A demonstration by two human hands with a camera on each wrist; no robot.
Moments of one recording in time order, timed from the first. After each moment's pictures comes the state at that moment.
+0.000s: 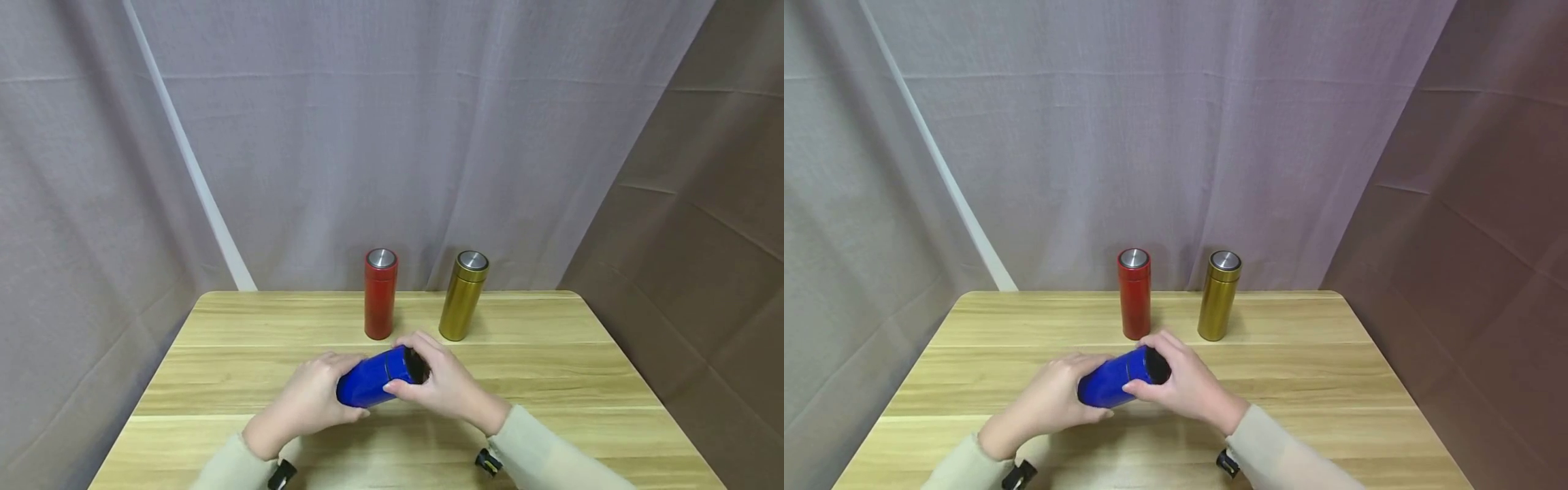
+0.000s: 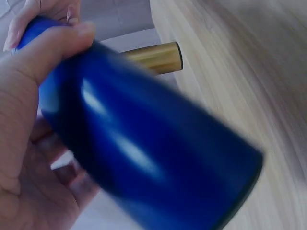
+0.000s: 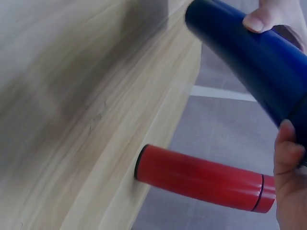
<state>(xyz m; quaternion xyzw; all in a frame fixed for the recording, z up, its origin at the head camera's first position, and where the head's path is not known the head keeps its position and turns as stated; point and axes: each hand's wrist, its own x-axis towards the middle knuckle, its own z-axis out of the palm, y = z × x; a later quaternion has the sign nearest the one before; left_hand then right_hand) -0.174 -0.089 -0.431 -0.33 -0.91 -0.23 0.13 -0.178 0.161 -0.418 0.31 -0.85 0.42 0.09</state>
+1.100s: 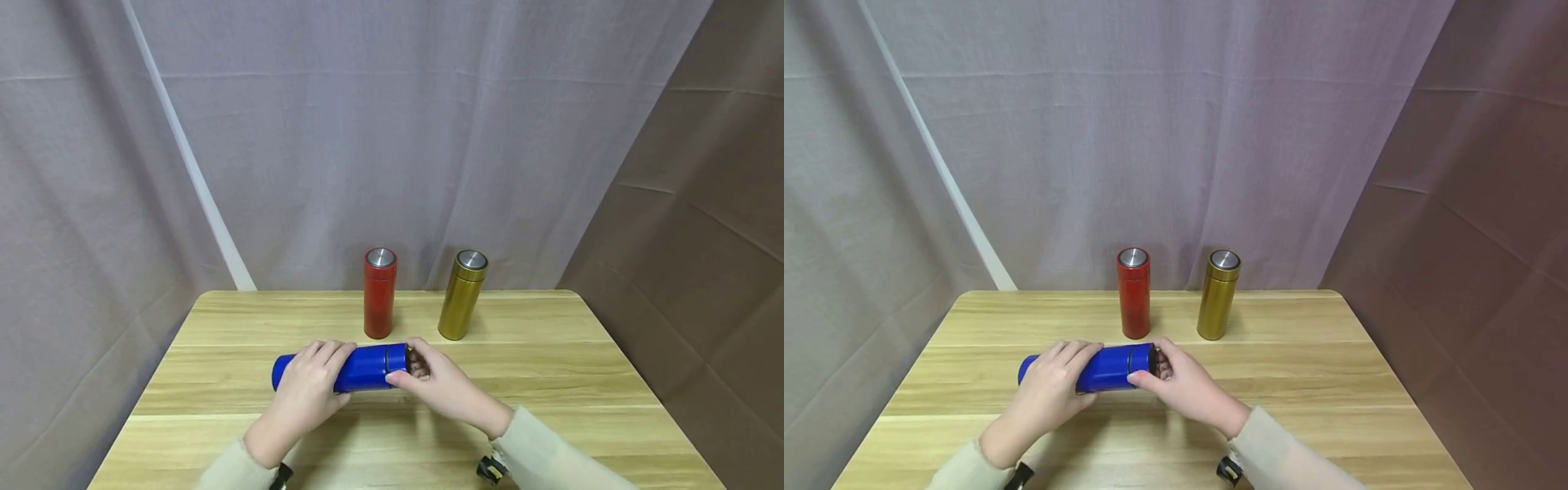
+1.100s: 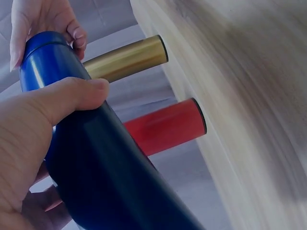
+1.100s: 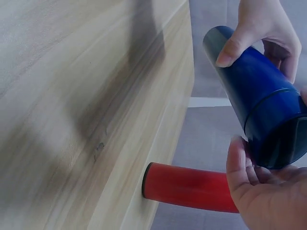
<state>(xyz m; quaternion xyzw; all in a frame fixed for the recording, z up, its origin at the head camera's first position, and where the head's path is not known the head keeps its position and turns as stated) -0.178 -0.094 -0.439 -0.33 -0.88 -0.14 0.32 -0.175 0.161 -0.420 0.19 -0.86 0.47 -0.06</state>
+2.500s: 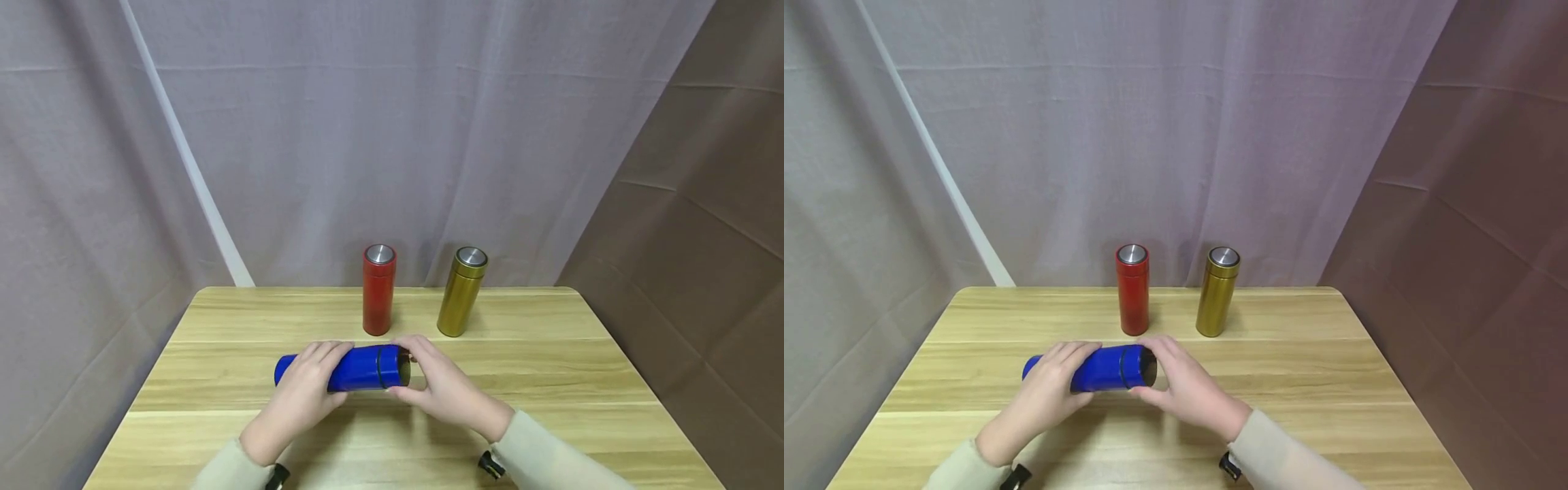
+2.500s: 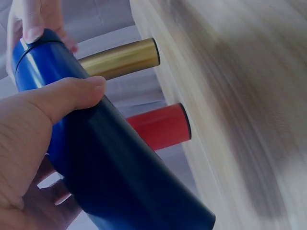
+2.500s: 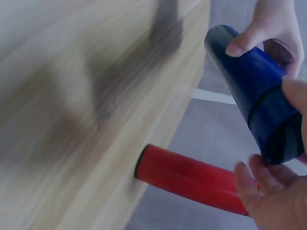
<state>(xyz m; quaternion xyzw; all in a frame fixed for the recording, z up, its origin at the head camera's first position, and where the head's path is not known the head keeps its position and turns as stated) -0.179 -0.099 -0.450 -0.32 -0.90 -0.19 0.24 -0.173 0.163 -0.425 0.31 -0.89 0.32 0.06</state>
